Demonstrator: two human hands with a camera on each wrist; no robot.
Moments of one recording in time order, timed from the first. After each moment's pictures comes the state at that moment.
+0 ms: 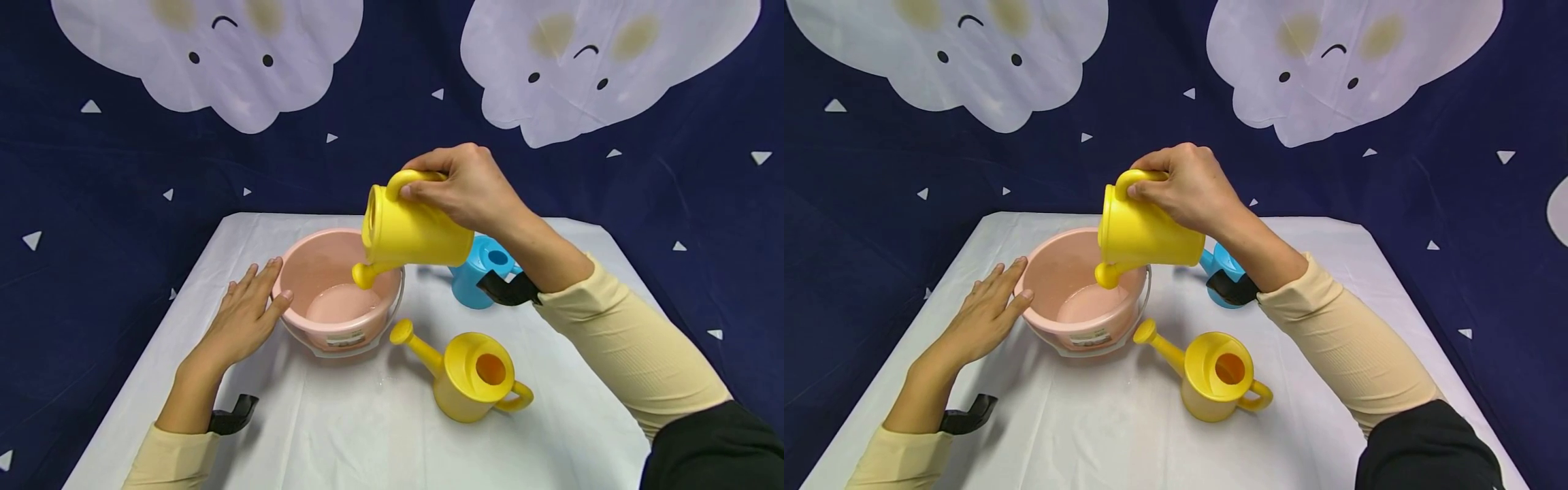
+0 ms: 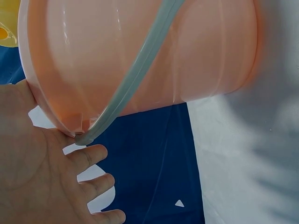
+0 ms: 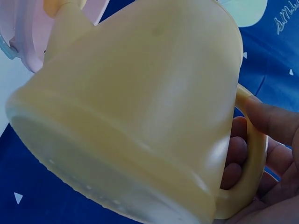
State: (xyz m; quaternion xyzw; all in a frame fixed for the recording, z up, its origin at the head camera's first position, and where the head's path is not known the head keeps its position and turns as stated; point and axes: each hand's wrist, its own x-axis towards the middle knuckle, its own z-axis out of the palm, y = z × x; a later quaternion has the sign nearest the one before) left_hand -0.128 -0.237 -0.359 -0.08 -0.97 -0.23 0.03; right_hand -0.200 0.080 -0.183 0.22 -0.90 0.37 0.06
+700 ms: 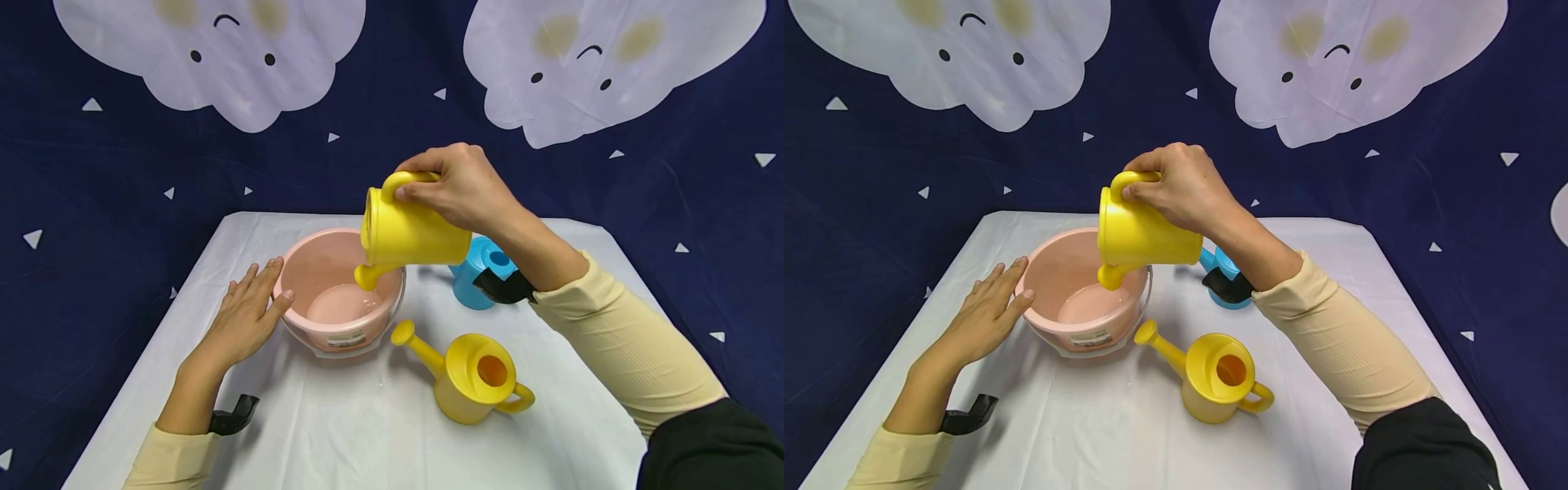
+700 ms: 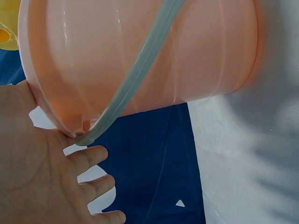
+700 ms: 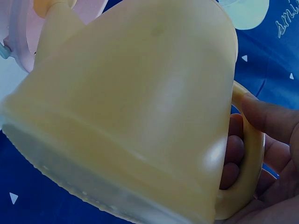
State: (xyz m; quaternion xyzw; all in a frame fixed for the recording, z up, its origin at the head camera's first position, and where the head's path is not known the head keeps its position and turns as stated) left_hand -0.127 -0.236 -0.358 -0.07 -0.97 -0.23 0.03; right_hand -0.201 0.071 -0.181 0.23 -0.91 0.33 0.05
